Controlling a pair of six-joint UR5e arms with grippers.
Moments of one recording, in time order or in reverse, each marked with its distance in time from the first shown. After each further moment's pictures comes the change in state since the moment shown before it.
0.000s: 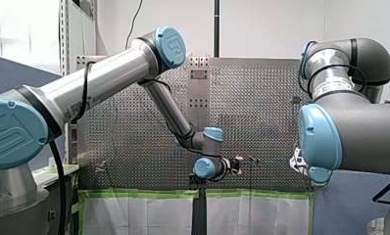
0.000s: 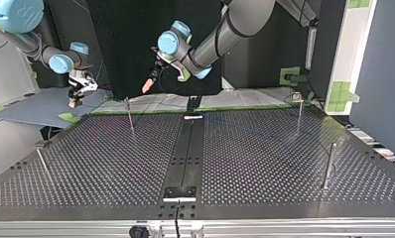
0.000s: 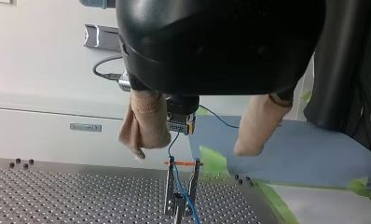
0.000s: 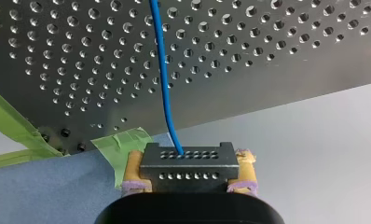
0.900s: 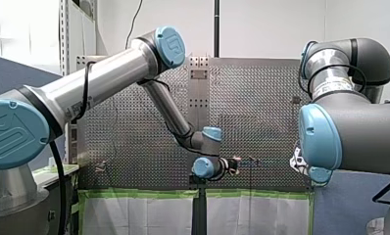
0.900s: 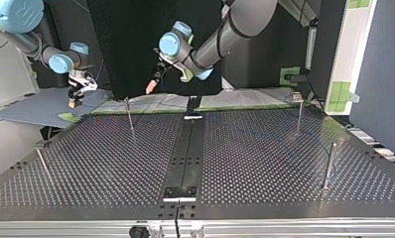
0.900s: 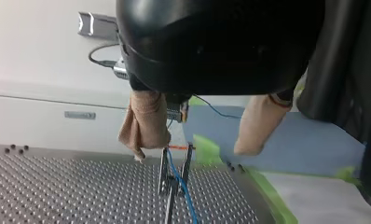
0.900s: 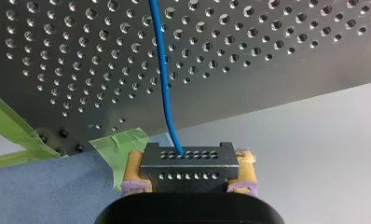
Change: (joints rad) left arm 0.011 0.012 -0.013 -0.024 -0.029 0.009; right arm 0.000 0.000 0.000 -0.004 0.000 0.002
